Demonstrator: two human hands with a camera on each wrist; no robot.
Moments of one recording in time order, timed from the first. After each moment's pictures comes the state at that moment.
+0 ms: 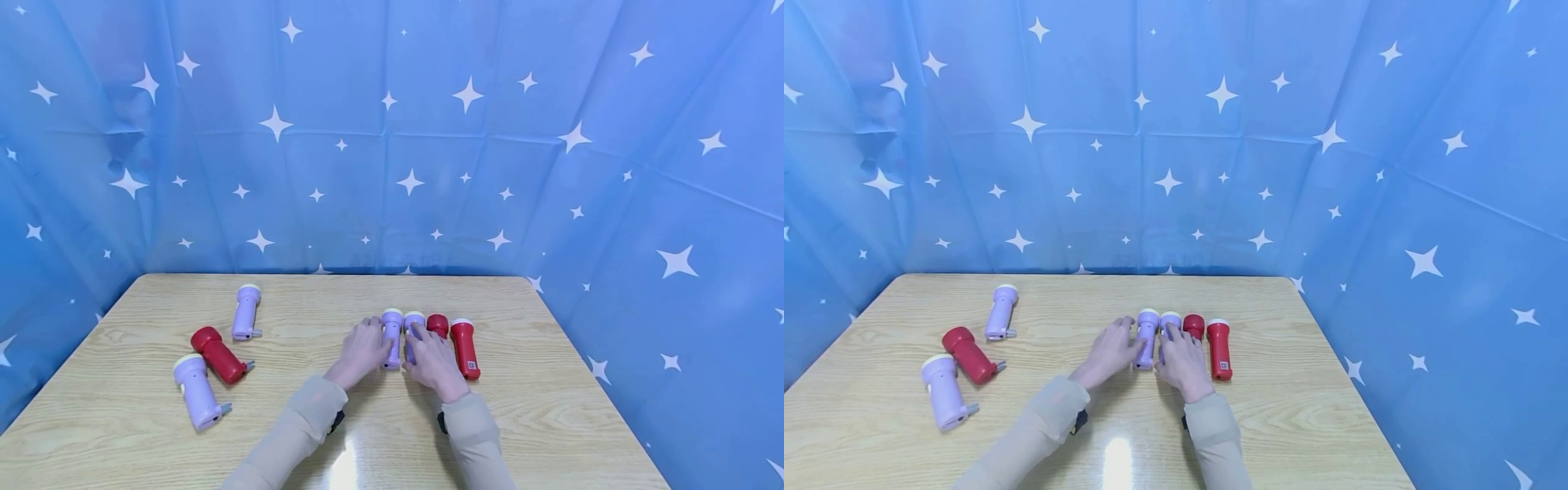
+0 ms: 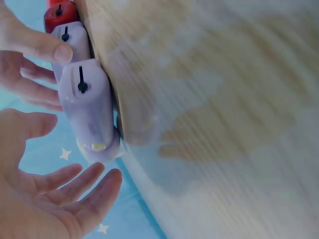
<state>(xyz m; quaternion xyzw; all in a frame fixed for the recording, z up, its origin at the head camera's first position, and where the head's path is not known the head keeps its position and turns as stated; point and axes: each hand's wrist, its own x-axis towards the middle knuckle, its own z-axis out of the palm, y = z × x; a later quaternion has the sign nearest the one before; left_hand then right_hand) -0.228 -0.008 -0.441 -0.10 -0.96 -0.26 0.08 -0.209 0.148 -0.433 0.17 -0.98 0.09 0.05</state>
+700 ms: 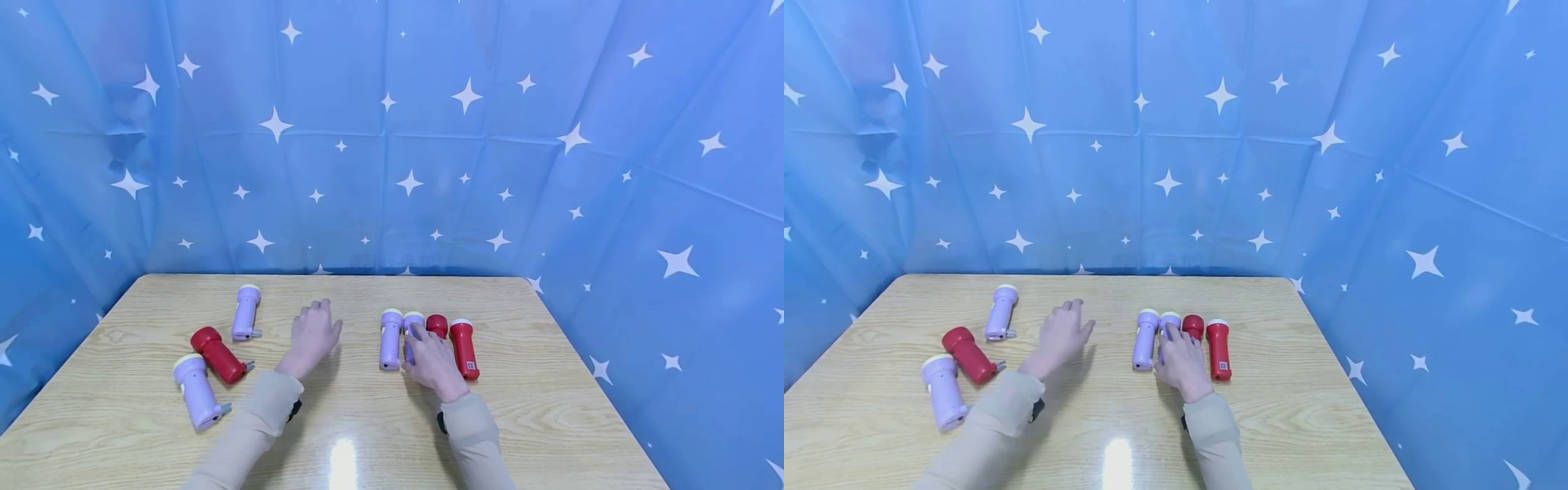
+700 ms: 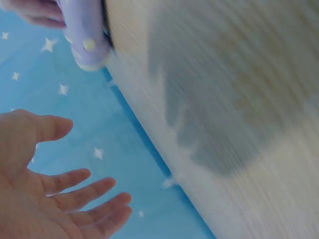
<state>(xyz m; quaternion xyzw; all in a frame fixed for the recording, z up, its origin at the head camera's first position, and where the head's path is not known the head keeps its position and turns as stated) -0.235 -0.087 -0.422 -0.03 -0.98 -0.18 0.12 -0.208 0.146 -0.433 0.16 -0.98 0.09 0.03</state>
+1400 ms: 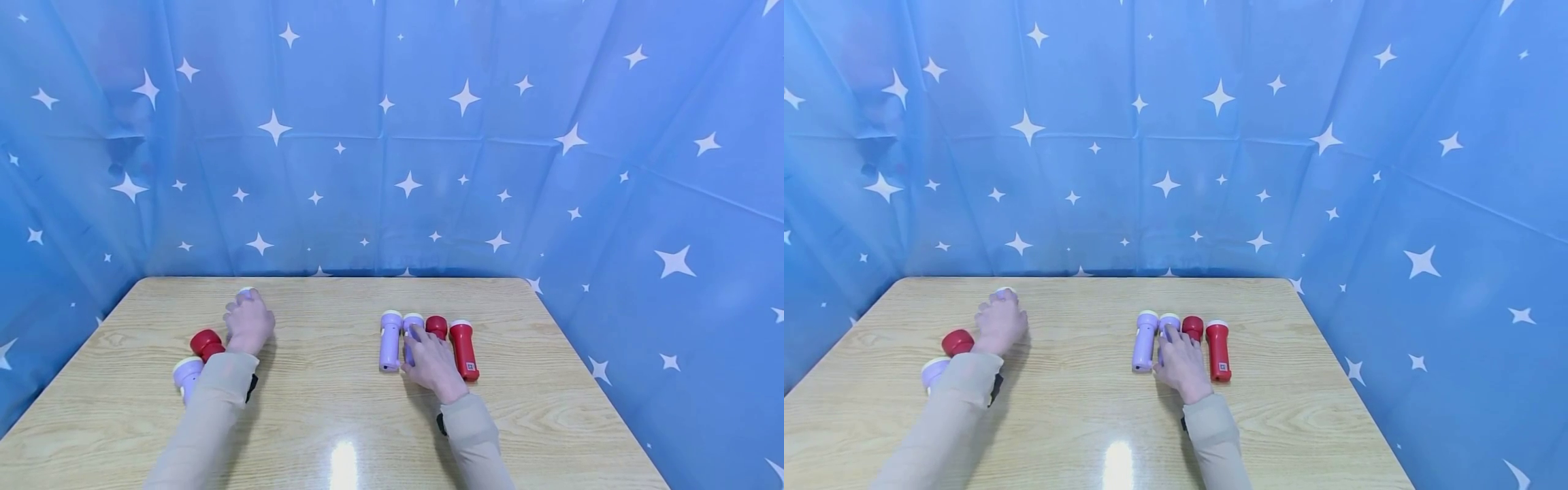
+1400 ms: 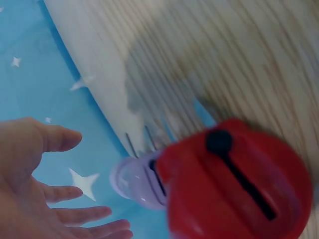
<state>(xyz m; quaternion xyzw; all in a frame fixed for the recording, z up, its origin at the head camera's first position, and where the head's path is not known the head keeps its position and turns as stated) -0.262 -0.191 -0.425 0.11 -0.98 -0.15 0.07 -0.207 0.147 -0.433 0.16 -0.98 0.09 0.04</state>
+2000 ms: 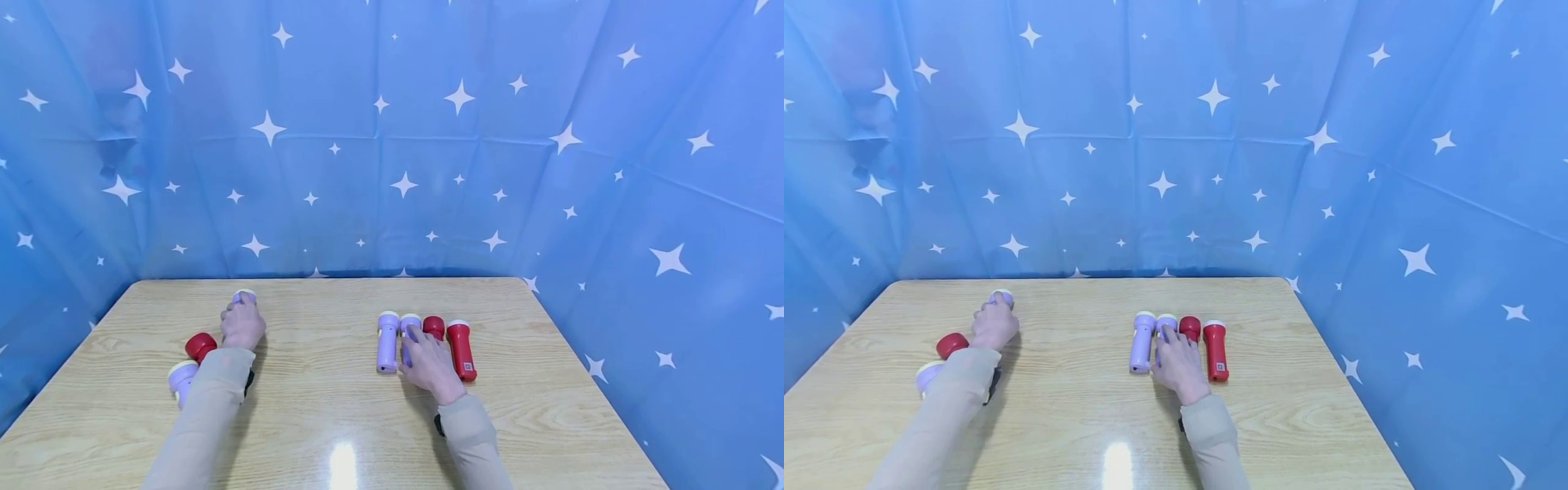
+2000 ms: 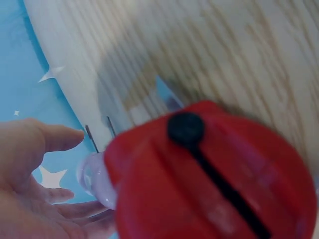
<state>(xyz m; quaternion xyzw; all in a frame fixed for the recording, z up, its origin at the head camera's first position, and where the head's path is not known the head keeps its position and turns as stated) -0.273 -0.202 -0.437 0.14 -0.97 -0.20 0.05 -0.207 0.147 -0.433 0.15 -0.98 0.09 0.03</state>
